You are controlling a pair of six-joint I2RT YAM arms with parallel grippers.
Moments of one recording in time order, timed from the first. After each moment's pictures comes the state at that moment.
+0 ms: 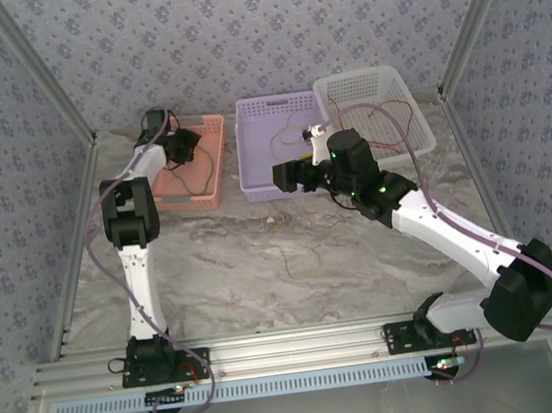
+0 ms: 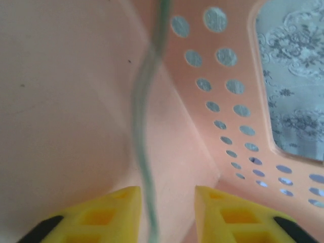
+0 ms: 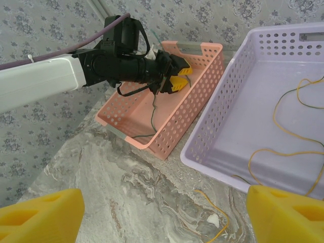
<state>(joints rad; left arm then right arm) -0.07 2.46 2.02 -0.35 0.33 -1.07 0.63 1.29 1.09 -0.16 -0.15 0.40</state>
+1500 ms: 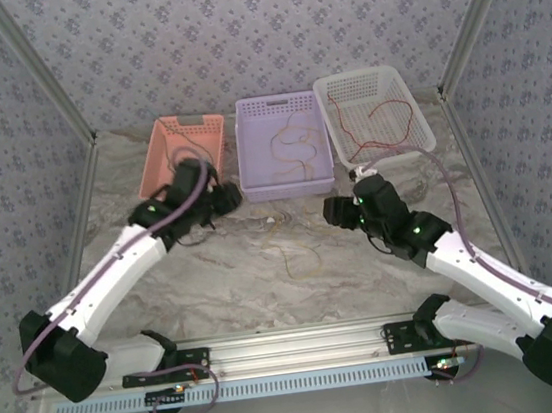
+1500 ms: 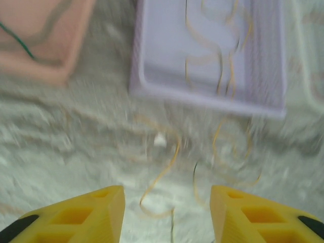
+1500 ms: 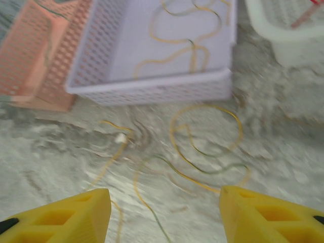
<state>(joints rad) -0.66 1.26 1.09 -0.66 -0.07 -0.79 0.63 0.95 0.74 -0.45 0.16 0.60</state>
